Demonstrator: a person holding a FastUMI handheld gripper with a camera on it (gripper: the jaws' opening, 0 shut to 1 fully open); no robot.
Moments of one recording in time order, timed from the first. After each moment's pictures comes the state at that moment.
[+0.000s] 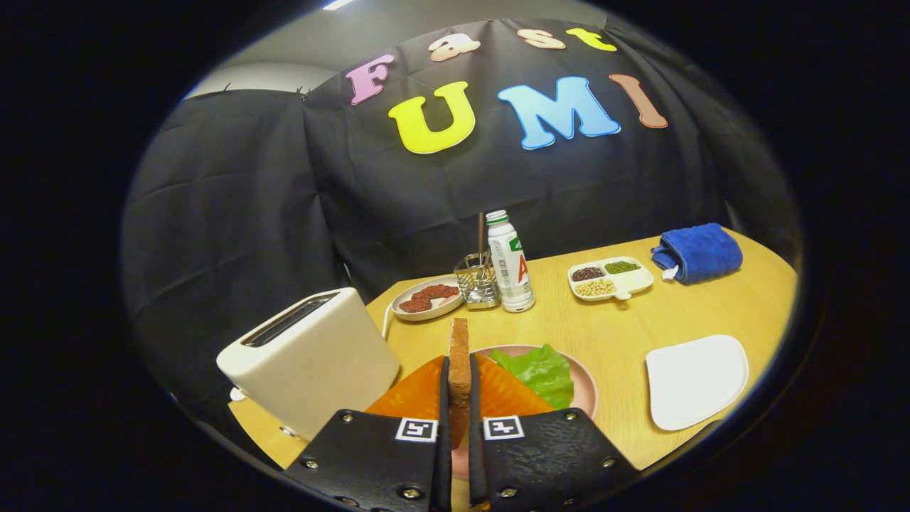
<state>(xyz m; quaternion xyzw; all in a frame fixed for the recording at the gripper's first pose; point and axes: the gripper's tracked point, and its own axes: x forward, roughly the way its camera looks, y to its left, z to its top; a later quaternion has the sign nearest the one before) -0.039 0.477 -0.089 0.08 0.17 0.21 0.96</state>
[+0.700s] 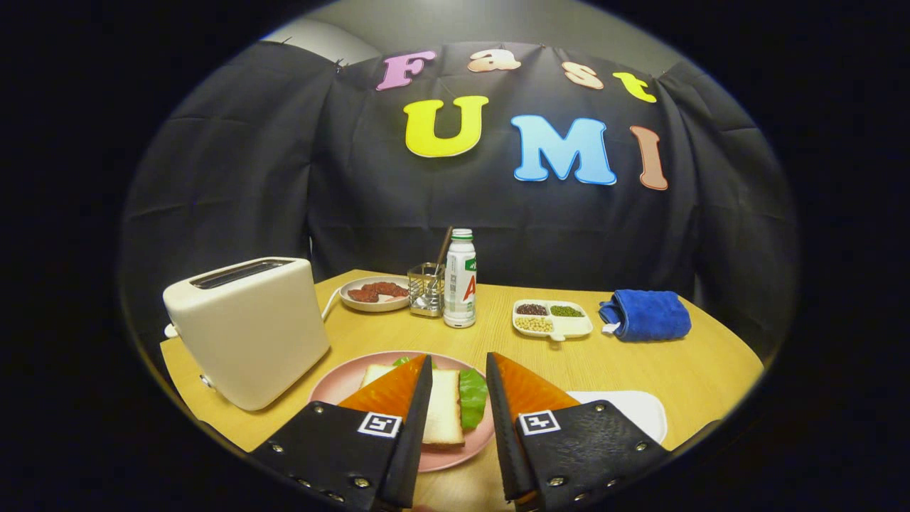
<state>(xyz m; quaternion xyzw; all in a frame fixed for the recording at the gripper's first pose) -0.031 0.414 -0.071 -0.03 0.10 0.17 0.98</state>
